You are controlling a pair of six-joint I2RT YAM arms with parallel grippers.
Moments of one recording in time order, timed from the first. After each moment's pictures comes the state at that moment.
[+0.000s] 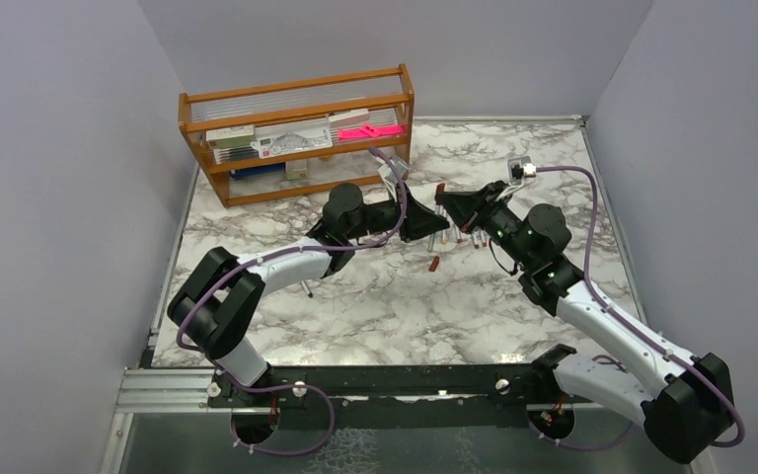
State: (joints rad) left arm -0.69 1.61 0.89 0.83 0.64 -0.71; right arm 0.54 0.99 0.64 0.42 -0.14 0.54
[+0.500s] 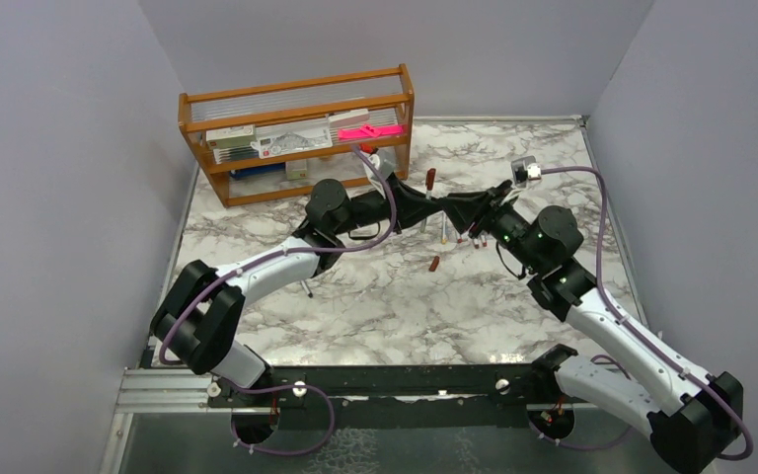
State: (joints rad) left arm -0.67 1.50 0.89 0.84 0.63 -0.47; right arm 0.55 0.90 0.69 0.31 -0.16 0.45
